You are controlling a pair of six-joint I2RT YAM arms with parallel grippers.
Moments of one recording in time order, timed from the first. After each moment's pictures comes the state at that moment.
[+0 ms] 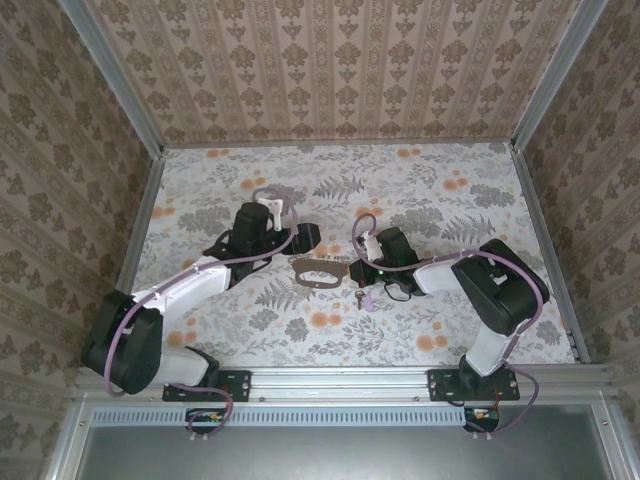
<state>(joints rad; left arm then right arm) -0.56 1.35 0.74 0.04 0.27 -0.52 0.52 1.74 0.63 0.35 -0.37 0.35</state>
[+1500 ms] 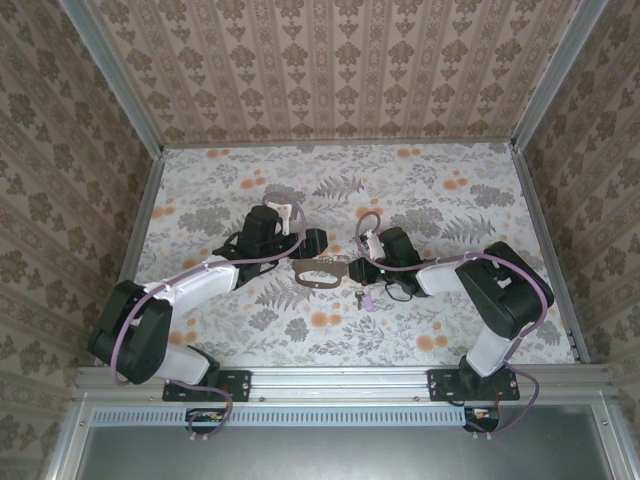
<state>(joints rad) -0.60 1.41 0.73 0.08 0.27 -0.52 0.51 1.71 0.62 0.36 -0.37 0.40</state>
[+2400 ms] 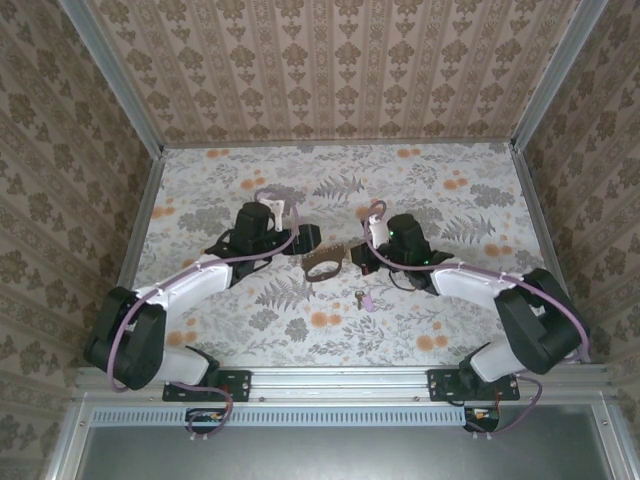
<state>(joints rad) -0.53 1.36 0.75 0.03 0.29 -0.49 0.51 1.44 0.69 0.21 -0.38 0.27</state>
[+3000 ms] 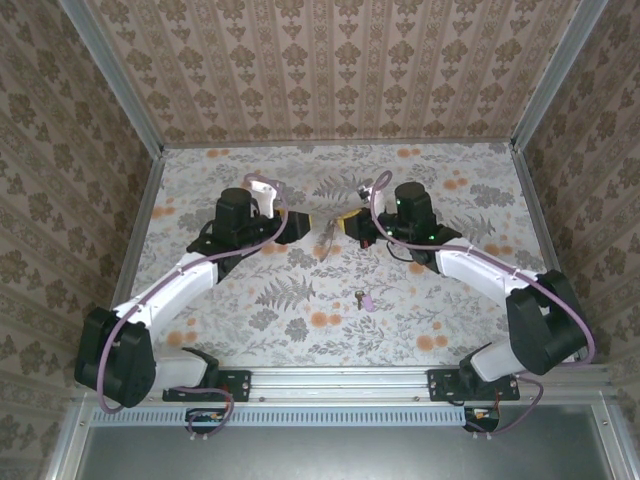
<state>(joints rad) -0.48 1.27 0.82 0.03 0.49 -0.36 0.45 1.46 0.88 0.18 -0.60 0.19</state>
